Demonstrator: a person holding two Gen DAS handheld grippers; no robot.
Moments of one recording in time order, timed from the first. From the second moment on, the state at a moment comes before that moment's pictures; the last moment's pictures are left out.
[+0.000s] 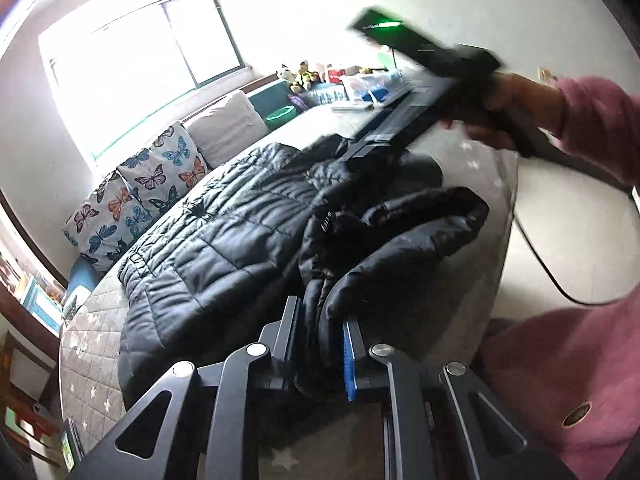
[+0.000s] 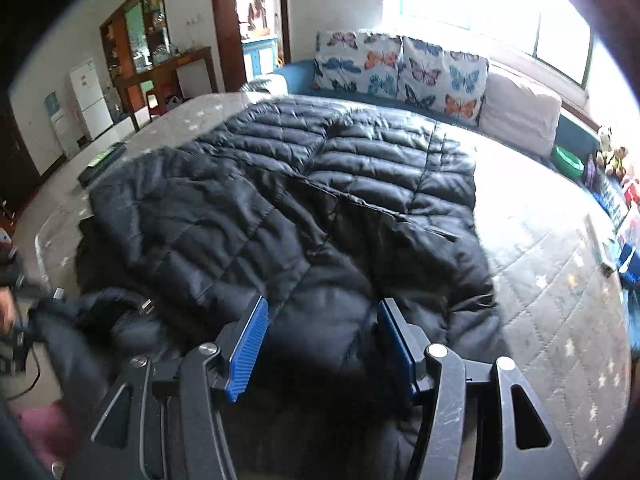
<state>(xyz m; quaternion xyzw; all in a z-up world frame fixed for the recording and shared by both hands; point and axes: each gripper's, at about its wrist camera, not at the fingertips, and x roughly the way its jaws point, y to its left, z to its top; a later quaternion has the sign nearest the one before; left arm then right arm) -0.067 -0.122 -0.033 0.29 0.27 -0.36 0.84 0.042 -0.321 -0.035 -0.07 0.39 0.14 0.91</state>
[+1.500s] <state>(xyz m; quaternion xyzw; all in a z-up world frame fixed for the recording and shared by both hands) -0.056 -0.059 -0.080 0.32 0.24 -0.23 0.89 0.029 -0.278 -0.004 0.00 0.34 0.20 0.92</state>
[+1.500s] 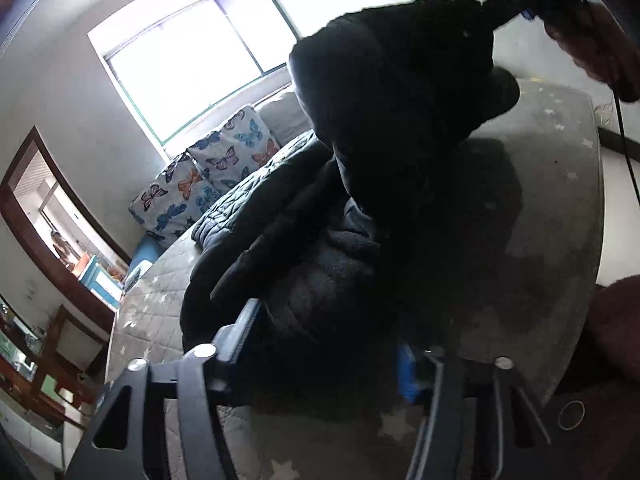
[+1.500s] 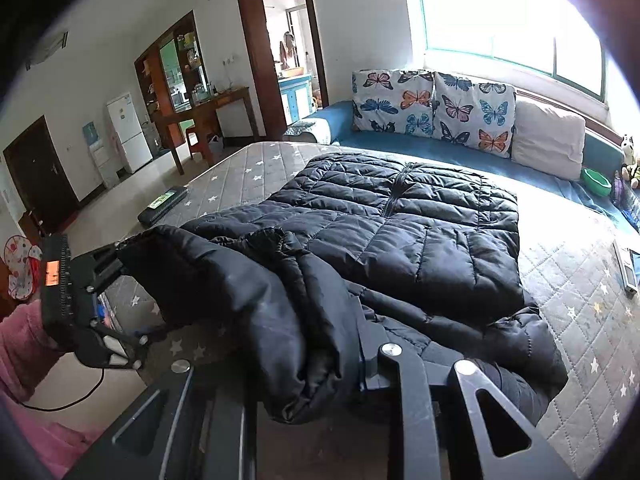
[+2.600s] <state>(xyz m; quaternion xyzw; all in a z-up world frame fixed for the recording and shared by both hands) -0.128 0.016 0.027 0.21 0.22 -0.23 0.92 -0.028 -0.264 0.052 -0.04 0.28 0.27 0.92</state>
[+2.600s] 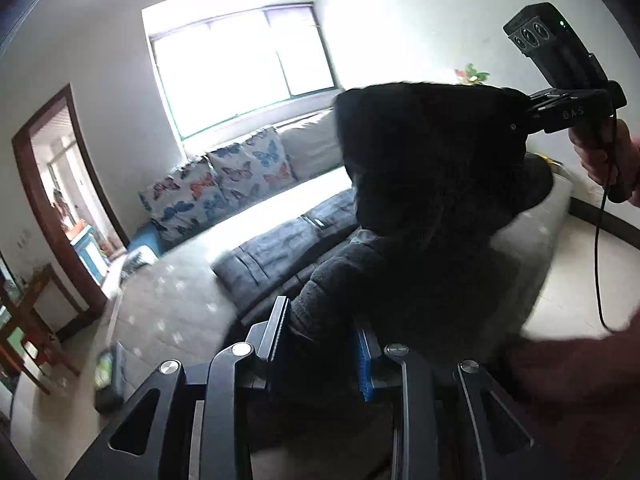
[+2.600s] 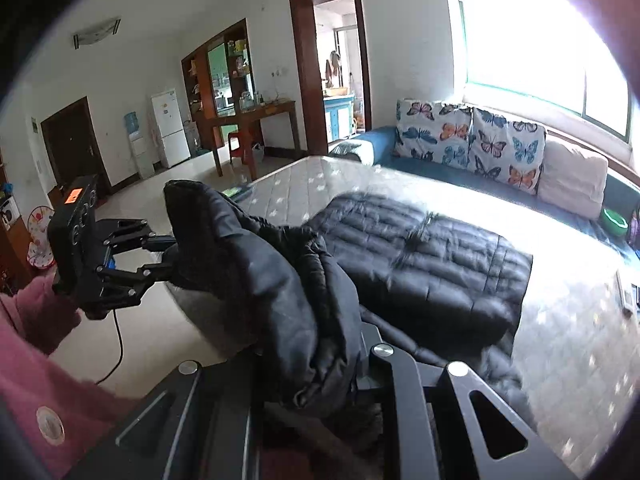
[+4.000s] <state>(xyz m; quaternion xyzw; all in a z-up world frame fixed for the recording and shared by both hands) 0.329 -0.007 -0.056 0.11 0.49 -0.10 0.86 0.232 -0.345 0.014 0.04 0.44 0.11 0.89</state>
